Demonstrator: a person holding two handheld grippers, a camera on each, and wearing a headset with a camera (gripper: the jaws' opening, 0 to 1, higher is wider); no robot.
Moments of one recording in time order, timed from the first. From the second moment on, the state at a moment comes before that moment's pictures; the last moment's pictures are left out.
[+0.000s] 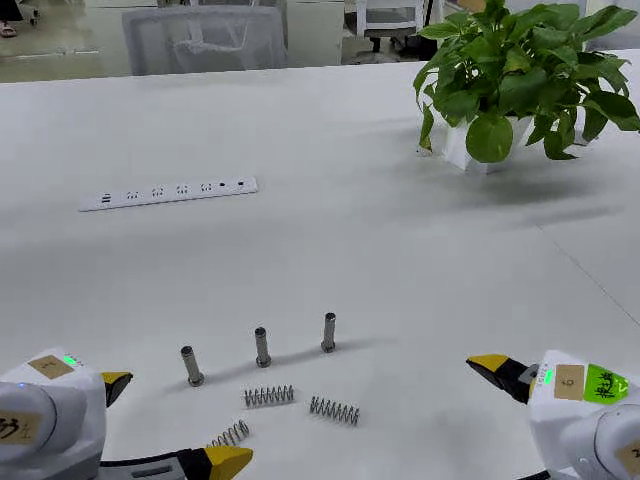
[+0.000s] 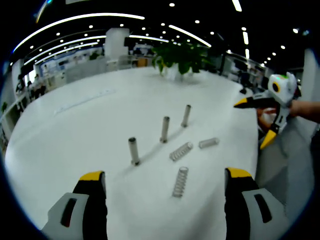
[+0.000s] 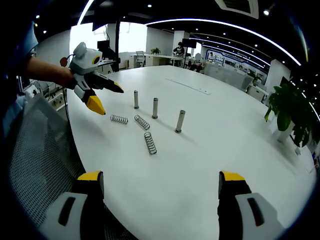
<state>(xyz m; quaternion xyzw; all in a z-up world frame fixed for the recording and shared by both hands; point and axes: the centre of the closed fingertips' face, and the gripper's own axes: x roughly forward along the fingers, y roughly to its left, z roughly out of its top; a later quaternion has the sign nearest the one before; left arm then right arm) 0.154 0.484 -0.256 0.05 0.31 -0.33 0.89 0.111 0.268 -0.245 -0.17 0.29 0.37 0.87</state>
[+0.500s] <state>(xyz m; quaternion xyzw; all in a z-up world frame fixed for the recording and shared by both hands) 0.126 0.487 -0.263 0.08 0.31 -0.35 0.88 0.112 0.272 -0.238 -0.16 0.27 0.37 0.87</state>
